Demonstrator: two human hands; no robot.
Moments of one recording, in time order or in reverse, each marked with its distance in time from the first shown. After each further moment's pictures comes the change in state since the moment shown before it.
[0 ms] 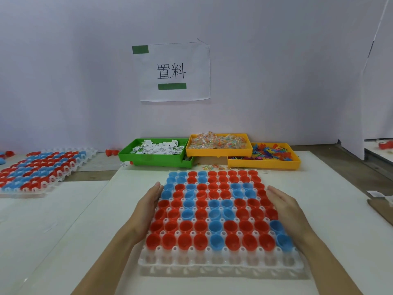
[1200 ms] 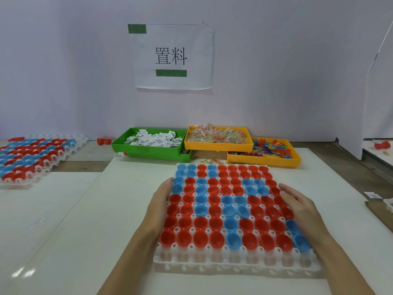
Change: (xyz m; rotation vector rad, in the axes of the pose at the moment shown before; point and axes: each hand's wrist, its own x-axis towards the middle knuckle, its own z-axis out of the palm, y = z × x) left_hand 0.000 -0.002 0.042 -0.038 0.043 0.089; right_hand 0.018 0.015 -0.028 -0.119 0.088 -0.009
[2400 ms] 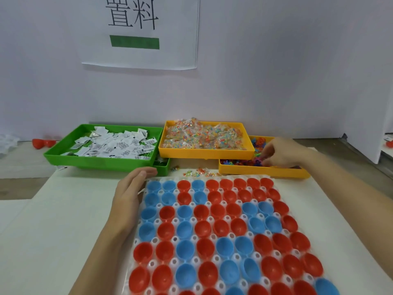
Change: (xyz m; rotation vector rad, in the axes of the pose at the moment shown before) left_hand 0.148 -0.005 -0.025 0.062 0.220 0.253; right_hand 0.236 -0.073 0.008 -1.076 -0.273 -0.111
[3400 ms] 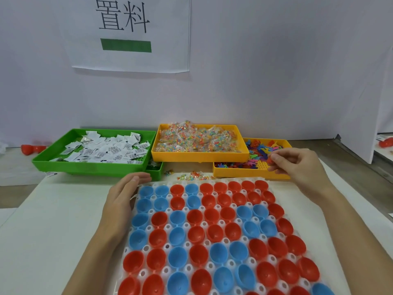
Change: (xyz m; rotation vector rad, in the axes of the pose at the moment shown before) left_hand 0.003 -0.001 -0.002 0.069 -0.020 0.015; right_hand -0.061 0.021 0.032 0.883 0.444 -0.102
